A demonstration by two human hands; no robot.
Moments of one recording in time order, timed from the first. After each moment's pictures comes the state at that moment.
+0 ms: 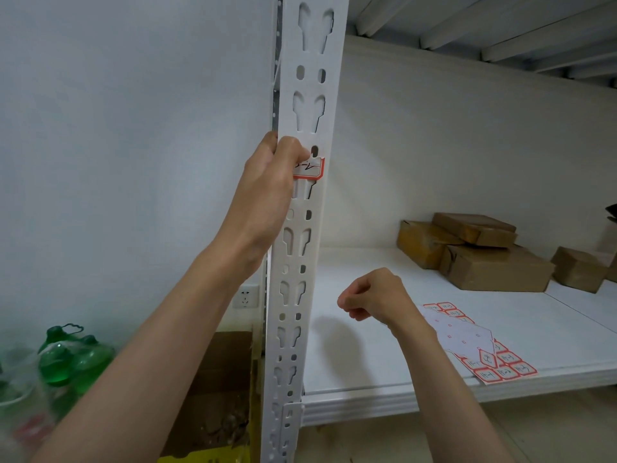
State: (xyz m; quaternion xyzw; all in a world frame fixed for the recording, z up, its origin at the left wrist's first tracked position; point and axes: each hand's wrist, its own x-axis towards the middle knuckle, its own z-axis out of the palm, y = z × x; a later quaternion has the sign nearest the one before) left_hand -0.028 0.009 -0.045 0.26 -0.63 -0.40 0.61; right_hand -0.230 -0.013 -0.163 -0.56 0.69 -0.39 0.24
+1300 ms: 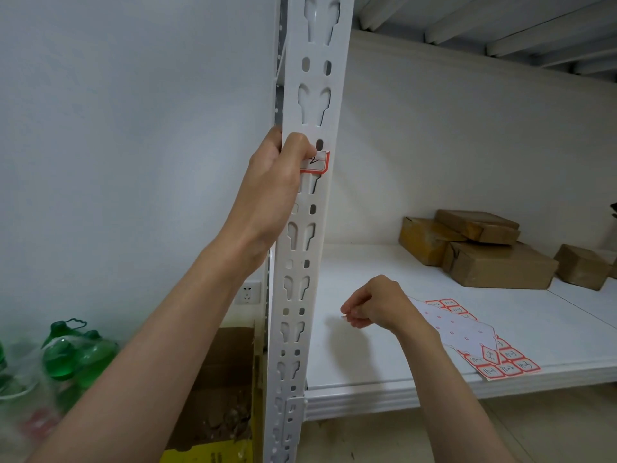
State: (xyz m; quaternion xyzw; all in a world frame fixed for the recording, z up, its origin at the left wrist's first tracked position) left_hand -0.029 0.013 -0.045 0.28 -0.63 -0.38 0.61; right_hand -0.234 -0.020 -0.177 -0.56 0.73 -0.31 0.26
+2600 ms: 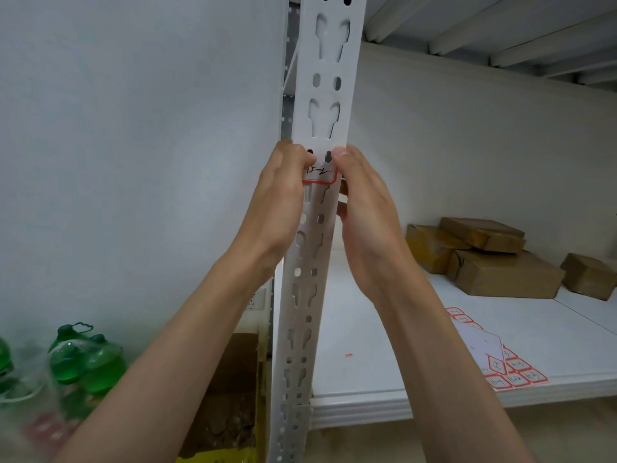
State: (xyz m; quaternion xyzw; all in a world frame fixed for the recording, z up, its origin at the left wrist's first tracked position) left_hand -0.028 0.009 -0.047 0.27 -0.65 -0.39 0.60; right_hand -0.125 0.046 -0.047 -0.60 0.38 -0.64 0.30
